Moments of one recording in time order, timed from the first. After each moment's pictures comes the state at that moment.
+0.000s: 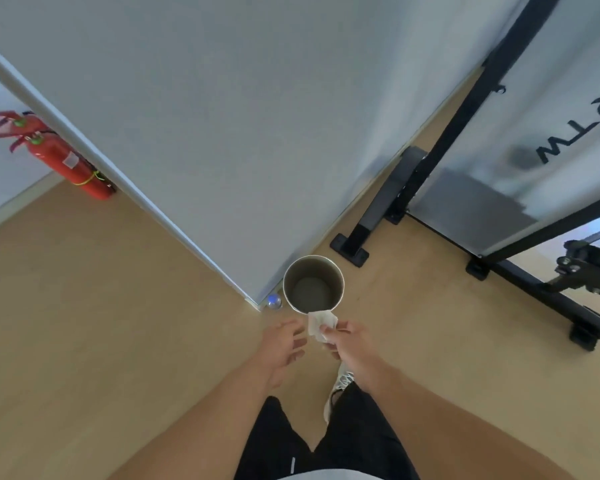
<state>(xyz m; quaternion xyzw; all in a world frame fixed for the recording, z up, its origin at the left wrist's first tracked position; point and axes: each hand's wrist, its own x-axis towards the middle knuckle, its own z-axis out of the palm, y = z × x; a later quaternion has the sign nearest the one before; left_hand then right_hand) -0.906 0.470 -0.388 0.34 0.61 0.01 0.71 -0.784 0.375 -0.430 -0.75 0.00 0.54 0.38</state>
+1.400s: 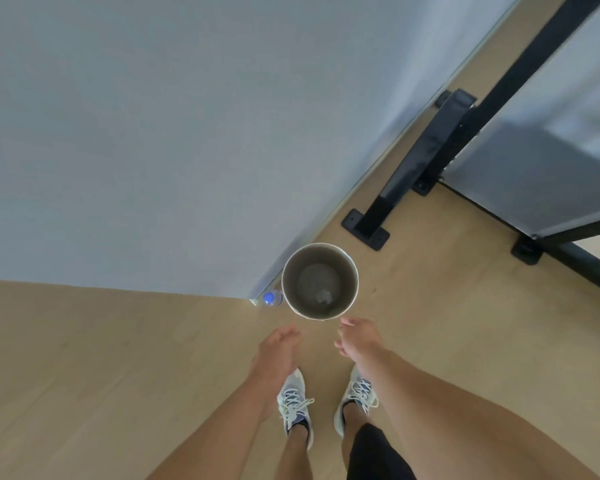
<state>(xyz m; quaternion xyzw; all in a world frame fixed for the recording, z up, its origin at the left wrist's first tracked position) -0.852 0.523 -0.543 0.36 0.66 -0.03 0.66 -0.709 0.458 -0.633 -0.79 0.12 0.53 0.29</state>
